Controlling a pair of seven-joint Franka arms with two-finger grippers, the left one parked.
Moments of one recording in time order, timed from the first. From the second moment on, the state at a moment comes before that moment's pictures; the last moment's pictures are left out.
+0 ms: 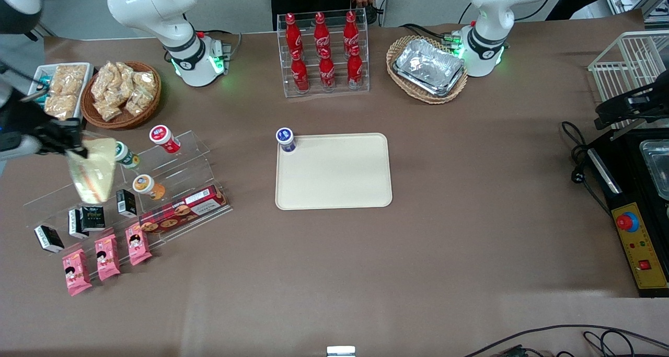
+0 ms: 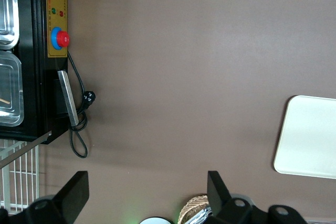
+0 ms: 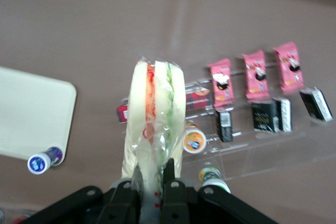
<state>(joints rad) 0.38 -0.04 -0.35 -1.60 0.04 1.63 -0.20</state>
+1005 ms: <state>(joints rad) 0.78 0.09 -0.35 -1.60 0.03 1.75 -0.55</state>
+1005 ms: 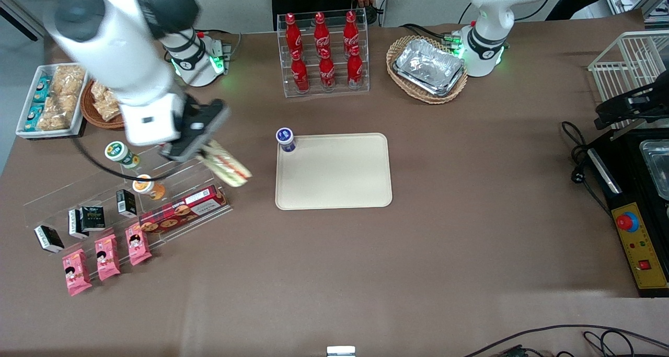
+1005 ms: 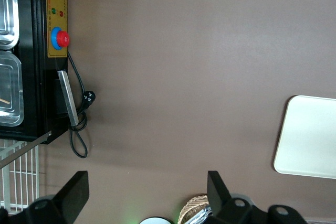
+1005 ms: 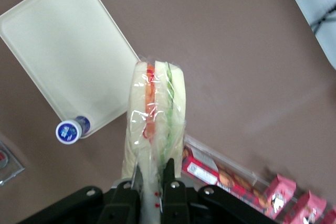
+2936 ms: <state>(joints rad) 1.17 0.67 -0.36 -1.61 -0.02 2.33 -0.73</state>
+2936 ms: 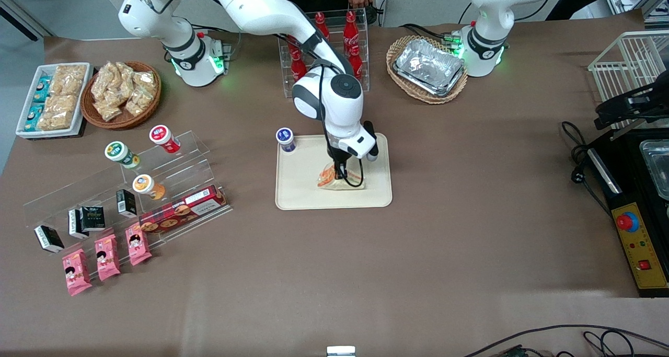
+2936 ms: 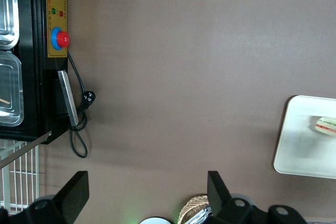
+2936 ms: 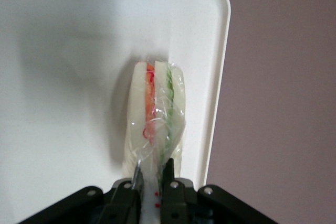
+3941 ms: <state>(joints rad) 1.14 0.69 -0.36 -1.65 -0.03 2.41 -0.75</state>
